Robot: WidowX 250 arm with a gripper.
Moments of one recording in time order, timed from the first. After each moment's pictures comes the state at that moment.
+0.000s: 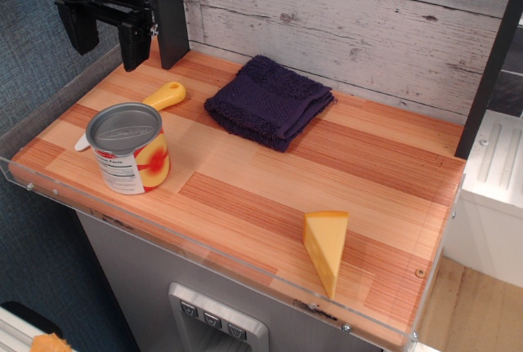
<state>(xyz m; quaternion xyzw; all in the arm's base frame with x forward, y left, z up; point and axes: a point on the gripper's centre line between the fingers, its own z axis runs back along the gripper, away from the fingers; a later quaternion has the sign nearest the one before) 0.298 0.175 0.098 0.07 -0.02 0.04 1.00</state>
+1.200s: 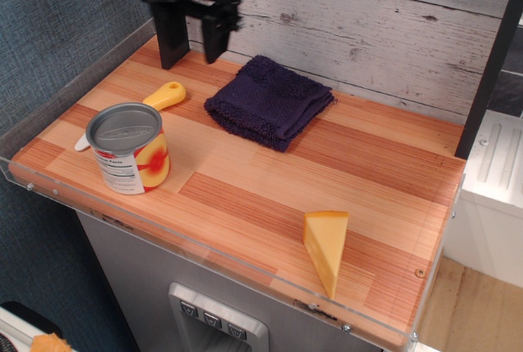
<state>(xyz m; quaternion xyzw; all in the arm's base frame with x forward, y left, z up) 0.348 0.098 0.099 0.04 -0.08 0.00 1.00</state>
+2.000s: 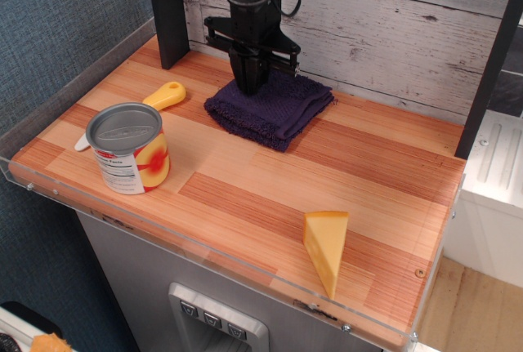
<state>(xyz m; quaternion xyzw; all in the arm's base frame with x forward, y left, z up) 0.387 0.076 0.035 0.04 -0.08 -0.01 1.00</state>
